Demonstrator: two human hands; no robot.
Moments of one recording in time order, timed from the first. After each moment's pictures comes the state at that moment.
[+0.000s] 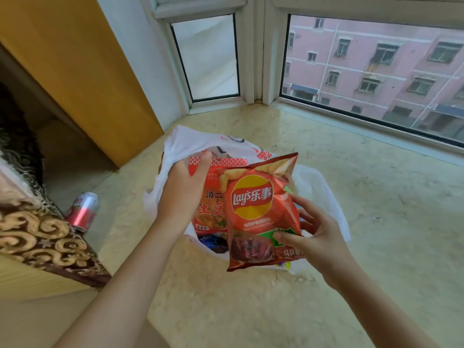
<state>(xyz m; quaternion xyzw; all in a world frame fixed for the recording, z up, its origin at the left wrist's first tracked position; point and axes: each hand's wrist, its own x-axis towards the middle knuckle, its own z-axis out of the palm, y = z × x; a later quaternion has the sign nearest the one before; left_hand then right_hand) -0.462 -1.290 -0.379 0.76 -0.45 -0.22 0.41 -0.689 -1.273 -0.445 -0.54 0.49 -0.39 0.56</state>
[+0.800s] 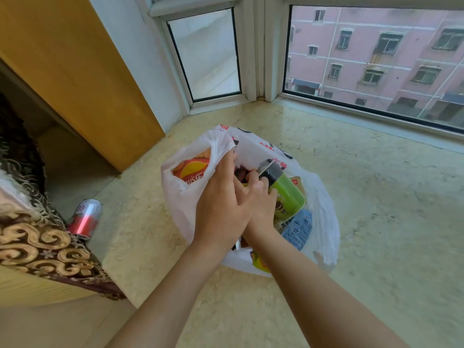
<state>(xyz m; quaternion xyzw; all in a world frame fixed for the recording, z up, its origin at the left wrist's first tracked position) -0.501 -1.287 -0.412 0.70 -0.59 -0.15 0.38 -0.553 -1.336 -0.476 -0.78 0.60 -0.14 0.13</state>
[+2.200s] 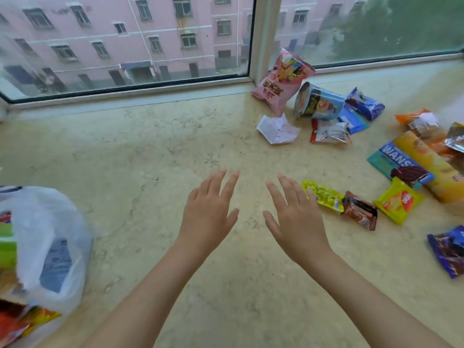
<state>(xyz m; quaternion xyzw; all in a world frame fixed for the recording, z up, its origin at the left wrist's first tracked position) -0.895 -1.243 -0.497 0.37 -0.93 -0.05 0.05 -1.048 -1.129 -0.512 -0.57 0.82 -0.06 -0.02</state>
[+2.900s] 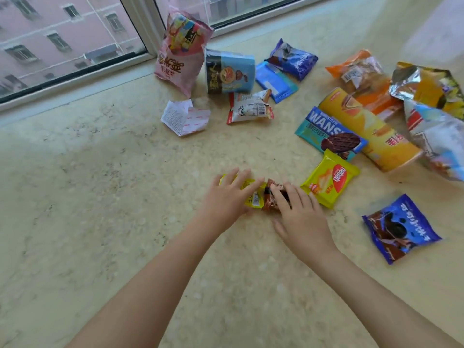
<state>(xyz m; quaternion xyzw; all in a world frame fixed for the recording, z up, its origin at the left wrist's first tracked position) -1.130 -1.185 -0.593 0.15 -0.99 -0.01 -0.04 -1.232 -1.020 -0.603 -0.51 0.86 -0.05 0.05</state>
